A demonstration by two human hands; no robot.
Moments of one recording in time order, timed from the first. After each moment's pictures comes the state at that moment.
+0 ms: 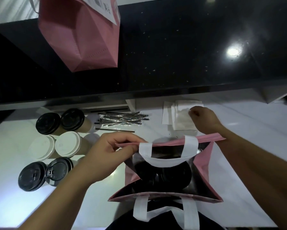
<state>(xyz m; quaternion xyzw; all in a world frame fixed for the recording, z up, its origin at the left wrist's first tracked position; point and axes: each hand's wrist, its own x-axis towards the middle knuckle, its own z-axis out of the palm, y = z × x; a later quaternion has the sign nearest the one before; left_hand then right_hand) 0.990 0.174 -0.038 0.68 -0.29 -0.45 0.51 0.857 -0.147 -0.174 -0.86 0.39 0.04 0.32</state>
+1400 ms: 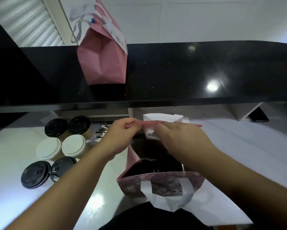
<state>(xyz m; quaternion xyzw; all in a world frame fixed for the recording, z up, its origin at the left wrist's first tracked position) 0.988 0.159 -0.032 0.75 -0.27 -0.33 0.50 0.826 0.026 0.026 -1.00 0.07 -0.04 0.03</state>
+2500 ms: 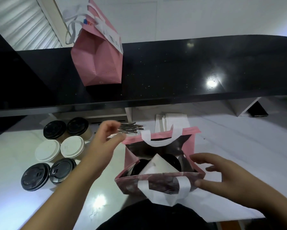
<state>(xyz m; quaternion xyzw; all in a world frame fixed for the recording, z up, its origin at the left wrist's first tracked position) 0.972 0.206 -0.031 0.75 -0.20 -0.27 0.57 0.678 -0.008 -0.016 -0.87 0.26 0.08 0.41</state>
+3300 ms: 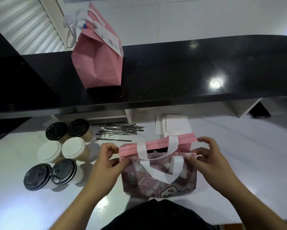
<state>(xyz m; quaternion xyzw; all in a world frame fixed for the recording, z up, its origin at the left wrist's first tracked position) 0.938 0.231 -0.078 0.75 -0.19 -0.29 0.56 0.713 -0.009 -0.068 -0.71 0.36 -0.12 0.59</state>
